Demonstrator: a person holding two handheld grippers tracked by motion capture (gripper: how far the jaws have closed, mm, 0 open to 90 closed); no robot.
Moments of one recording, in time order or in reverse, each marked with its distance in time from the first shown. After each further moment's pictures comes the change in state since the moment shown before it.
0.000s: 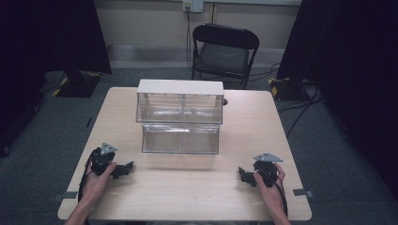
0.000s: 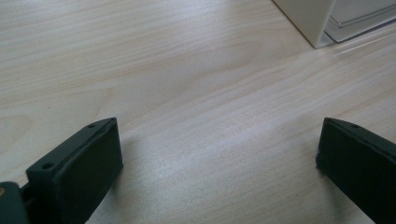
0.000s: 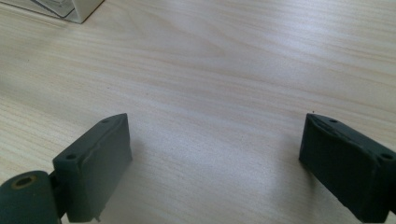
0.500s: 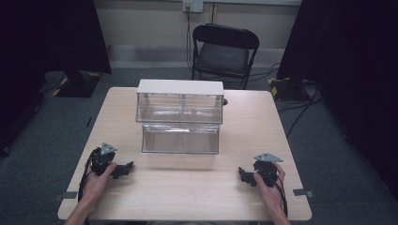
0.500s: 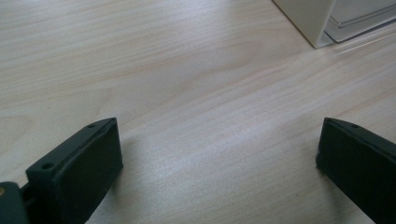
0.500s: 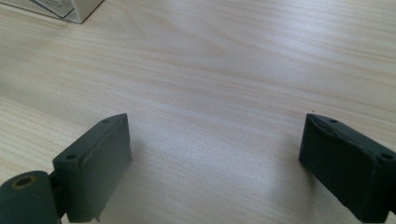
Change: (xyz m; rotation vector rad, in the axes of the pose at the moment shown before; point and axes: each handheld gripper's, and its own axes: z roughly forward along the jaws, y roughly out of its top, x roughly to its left) left arm 0.000 0.000 0.000 0.000 -0.002 0.000; right arm 0.001 0.000 0.000 0.002 -0.005 0.005
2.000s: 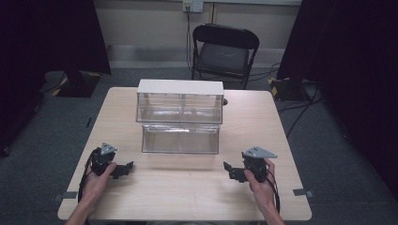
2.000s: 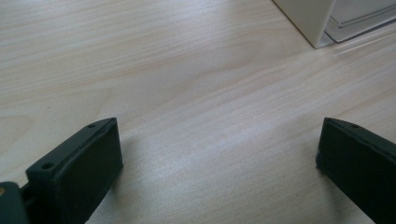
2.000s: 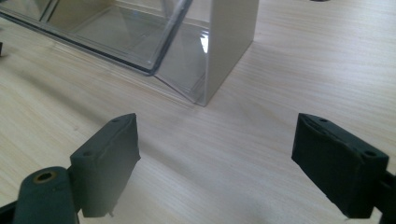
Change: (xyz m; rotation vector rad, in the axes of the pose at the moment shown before) left arm 0.000 0.000 0.000 0.001 0.002 0.001; right arm 0.045 0.041 -0.029 -0.152 0.212 -0.060
